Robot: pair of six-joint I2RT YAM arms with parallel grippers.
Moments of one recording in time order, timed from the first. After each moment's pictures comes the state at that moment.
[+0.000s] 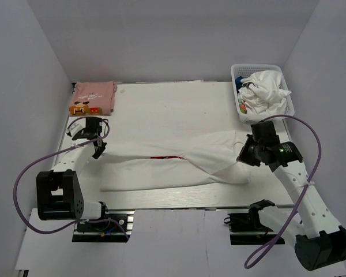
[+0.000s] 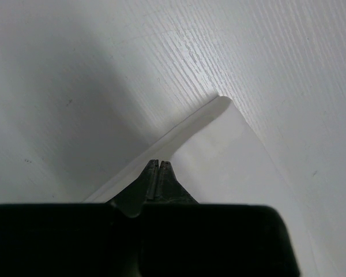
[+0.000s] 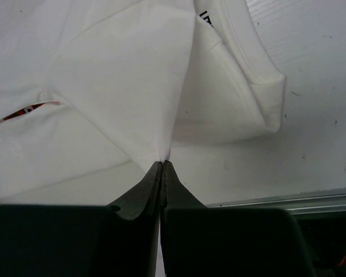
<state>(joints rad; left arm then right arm) 0.02 1.36 0.83 -0.58 -0.43 -0.92 0.31 0.93 0.95 -1.01 0.04 0.66</state>
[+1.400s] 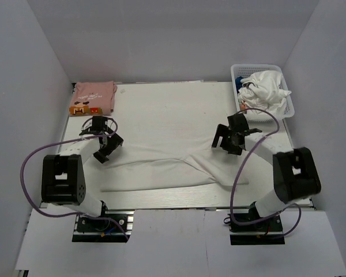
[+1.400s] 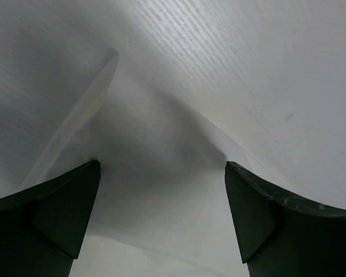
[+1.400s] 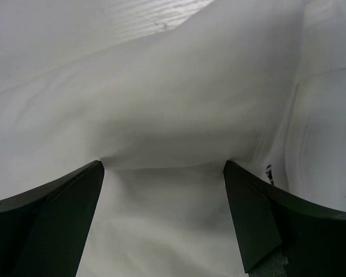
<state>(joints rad) -0.01 1.49 0.83 -0.45 -0.14 -0.84 0.30 1.51 0.85 -0.35 -0.01 0.53</state>
